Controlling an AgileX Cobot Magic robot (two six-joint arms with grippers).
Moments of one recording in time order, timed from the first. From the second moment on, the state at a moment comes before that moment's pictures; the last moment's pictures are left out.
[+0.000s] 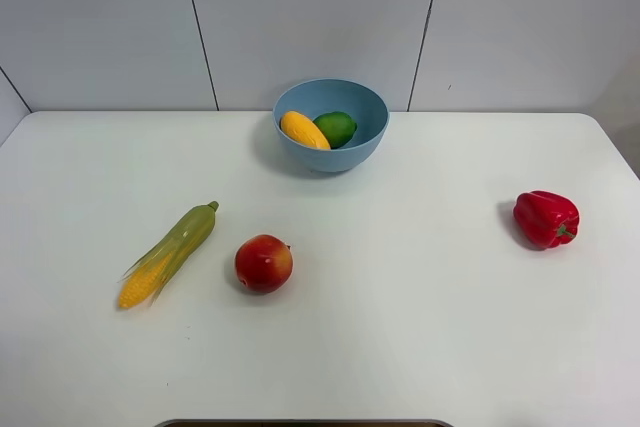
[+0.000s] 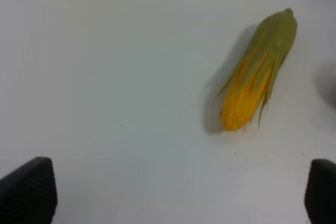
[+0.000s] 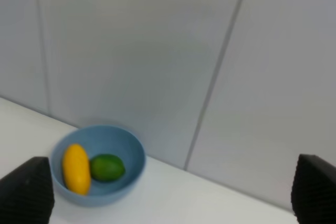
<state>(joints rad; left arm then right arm) -0.06 0.00 -0.44 0.00 1.08 -0.02 0.47 0.87 -1.61 -0.18 1.12 0.00</state>
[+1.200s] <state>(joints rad) -0.06 0.00 -0.44 0.00 1.08 -0.01 0.00 0.24 -0.99 0.01 1.23 -0.06</state>
